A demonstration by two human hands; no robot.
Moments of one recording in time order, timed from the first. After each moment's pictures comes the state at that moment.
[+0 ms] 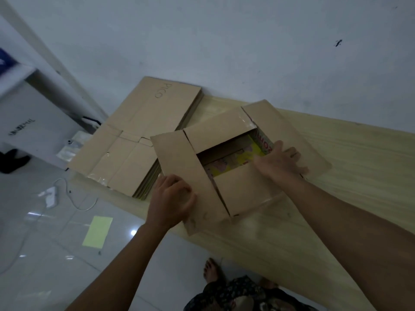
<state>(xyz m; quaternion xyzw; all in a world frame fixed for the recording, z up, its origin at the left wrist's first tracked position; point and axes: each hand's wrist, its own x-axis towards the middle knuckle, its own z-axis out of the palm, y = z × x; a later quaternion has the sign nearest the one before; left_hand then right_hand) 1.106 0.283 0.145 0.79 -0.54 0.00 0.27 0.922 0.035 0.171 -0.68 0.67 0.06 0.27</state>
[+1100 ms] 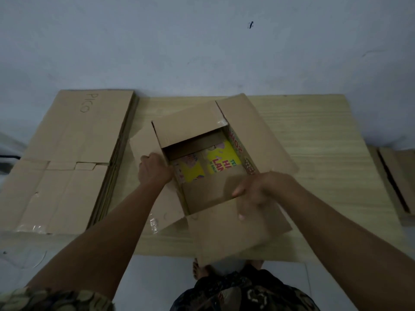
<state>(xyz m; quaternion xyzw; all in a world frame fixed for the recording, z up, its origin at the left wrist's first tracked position) 1.098 0.131 0.153 0.90 -0.37 -0.20 0.06 0.839 0.079 0.204 -0.73 0.41 0.43 0.34</state>
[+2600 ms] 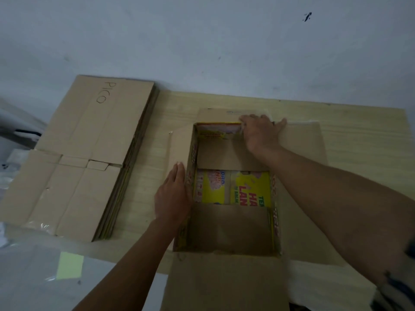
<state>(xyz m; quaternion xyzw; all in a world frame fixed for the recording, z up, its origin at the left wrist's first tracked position) 1.093 0.156 0.129 0.85 -0.50 -0.16 0.08 0.945 -0.070 0.143 -0.81 0.58 0.01 0.12</state>
